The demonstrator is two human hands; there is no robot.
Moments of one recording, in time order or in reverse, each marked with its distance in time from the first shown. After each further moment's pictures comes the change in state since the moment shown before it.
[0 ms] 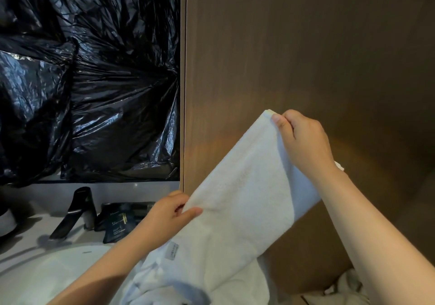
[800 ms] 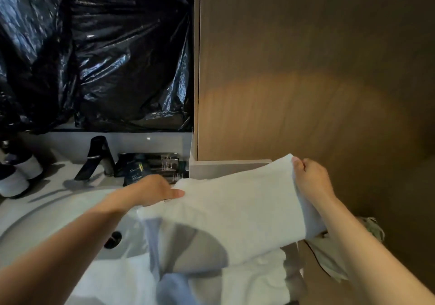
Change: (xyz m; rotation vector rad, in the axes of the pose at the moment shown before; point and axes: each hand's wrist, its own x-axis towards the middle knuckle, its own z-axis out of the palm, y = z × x) left_hand -0.032 -0.072 -0.009 0.384 -0.525 -0.422; right_hand -0.151 0.084 0.088 -0.061 -0.370 0.537
